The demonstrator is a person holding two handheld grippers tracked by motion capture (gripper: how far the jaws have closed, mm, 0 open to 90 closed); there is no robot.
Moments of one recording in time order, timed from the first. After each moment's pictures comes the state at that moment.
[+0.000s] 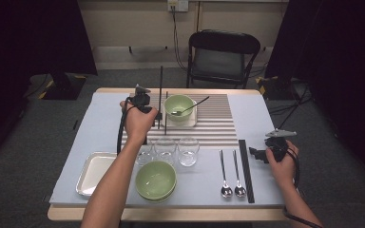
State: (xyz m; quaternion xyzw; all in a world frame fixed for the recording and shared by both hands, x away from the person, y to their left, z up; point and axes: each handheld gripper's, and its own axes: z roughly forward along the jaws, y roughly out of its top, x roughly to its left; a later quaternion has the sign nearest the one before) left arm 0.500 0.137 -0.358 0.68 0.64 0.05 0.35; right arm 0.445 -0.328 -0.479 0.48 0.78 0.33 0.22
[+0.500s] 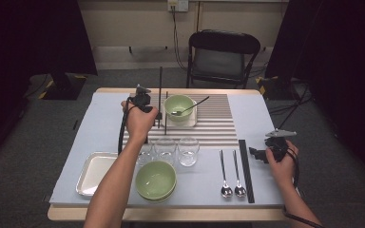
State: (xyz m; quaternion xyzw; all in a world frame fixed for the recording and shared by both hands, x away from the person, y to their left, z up) left arm 0.509 0.136 -0.366 0.68 0.64 0.05 0.35; right arm 0.445 -0.328 -0.479 0.48 0.78 0.33 0.21
